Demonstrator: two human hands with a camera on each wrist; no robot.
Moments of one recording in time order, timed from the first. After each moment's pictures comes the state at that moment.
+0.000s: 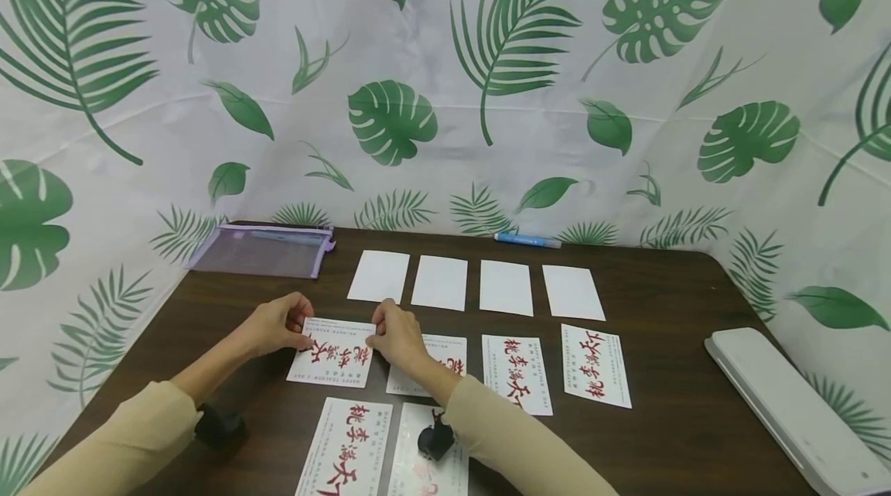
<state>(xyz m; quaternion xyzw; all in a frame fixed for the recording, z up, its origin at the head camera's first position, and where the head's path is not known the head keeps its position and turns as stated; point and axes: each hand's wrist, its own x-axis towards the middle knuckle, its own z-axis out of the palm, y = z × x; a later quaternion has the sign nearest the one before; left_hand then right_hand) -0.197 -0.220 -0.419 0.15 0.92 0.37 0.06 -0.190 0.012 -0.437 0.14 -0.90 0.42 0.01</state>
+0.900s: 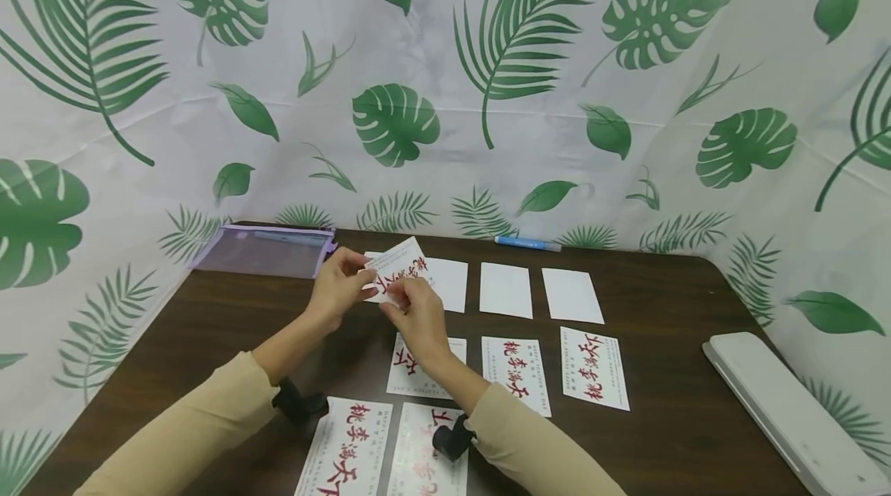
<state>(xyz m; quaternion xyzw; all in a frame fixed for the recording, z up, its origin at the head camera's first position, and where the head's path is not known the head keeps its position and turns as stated) -0.209 -0.108 -0.375 -0.01 0.70 0.71 -0.03 -0.189 0.033 -0.414 0.21 -0.84 0.43 0.25</state>
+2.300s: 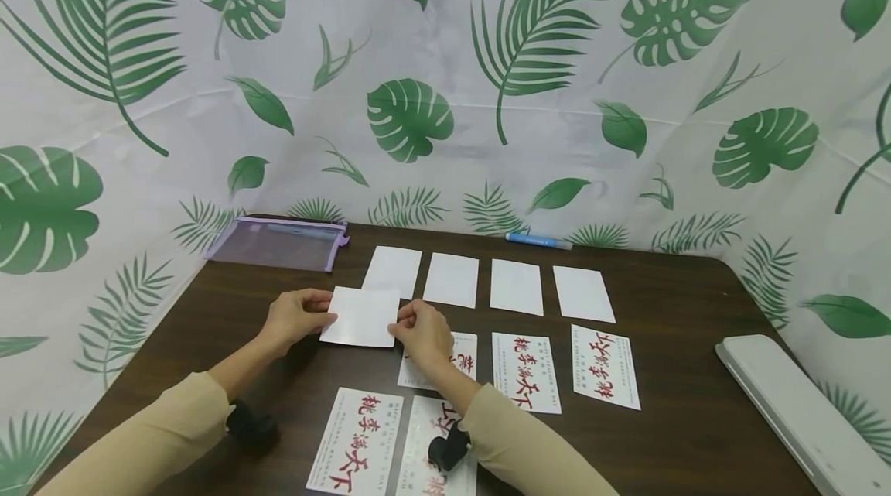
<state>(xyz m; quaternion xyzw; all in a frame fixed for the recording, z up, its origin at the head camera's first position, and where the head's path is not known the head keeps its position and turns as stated) -0.186 -0.195 -0.424 -0.03 0.86 0.51 0.03 -0.177 0.020 -0.440 0.03 -0.90 0.43 0.07</state>
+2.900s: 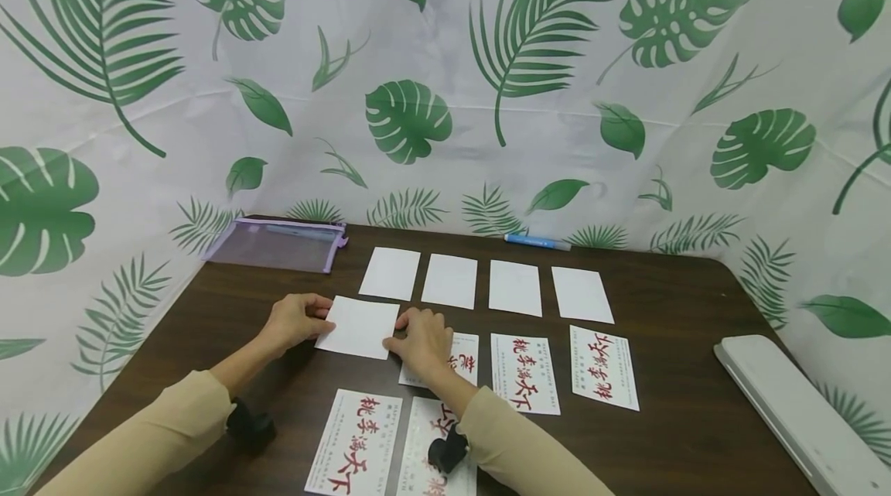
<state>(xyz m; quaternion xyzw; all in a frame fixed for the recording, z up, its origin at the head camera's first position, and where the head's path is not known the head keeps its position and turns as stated) -0.188 -0.196 -0.427 0.00 0.90 0.44 0.04 -0.175 0.019 -0.446 0.06 -0.95 0.29 0.05</state>
